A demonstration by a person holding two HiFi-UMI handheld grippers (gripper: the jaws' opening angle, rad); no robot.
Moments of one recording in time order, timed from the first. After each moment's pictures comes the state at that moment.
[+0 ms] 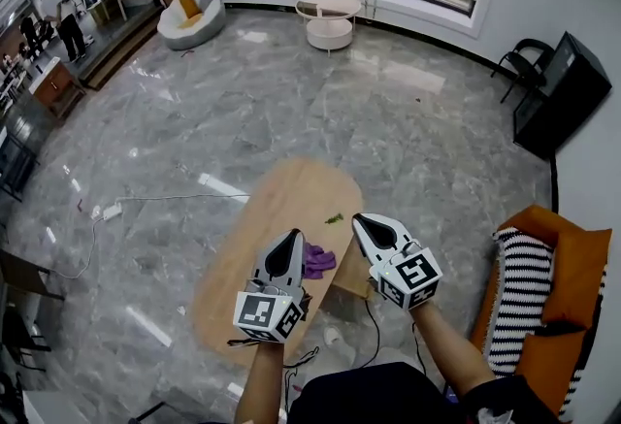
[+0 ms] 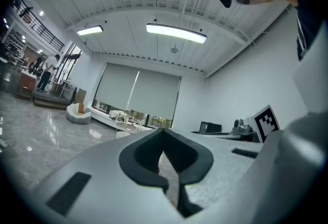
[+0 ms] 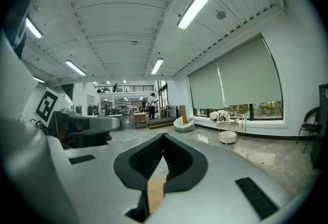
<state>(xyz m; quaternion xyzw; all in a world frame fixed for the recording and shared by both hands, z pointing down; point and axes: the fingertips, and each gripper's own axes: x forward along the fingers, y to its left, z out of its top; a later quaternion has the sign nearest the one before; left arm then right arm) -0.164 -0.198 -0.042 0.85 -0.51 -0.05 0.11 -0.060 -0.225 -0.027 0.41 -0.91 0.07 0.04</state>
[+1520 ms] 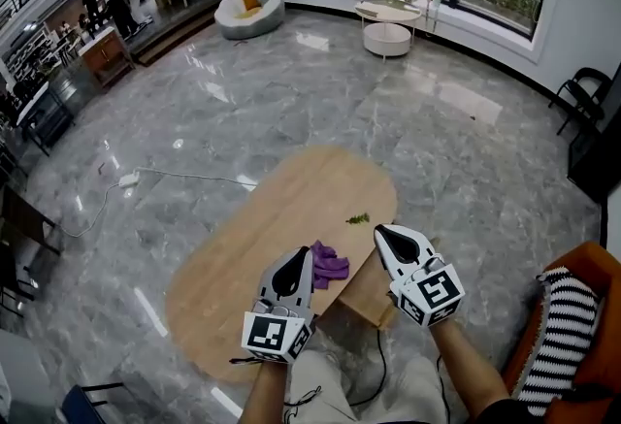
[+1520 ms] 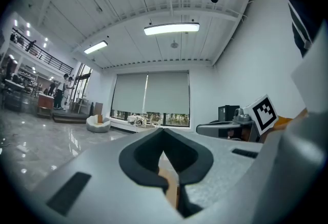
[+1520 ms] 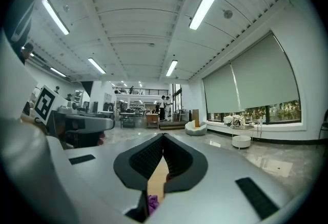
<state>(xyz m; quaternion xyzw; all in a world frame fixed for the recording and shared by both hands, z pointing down) -0.154 -0.167 0.173 0.80 -0.60 -0.02 0.03 -0.042 -0.225 0.181 0.33 -0.94 0.01 0.02</state>
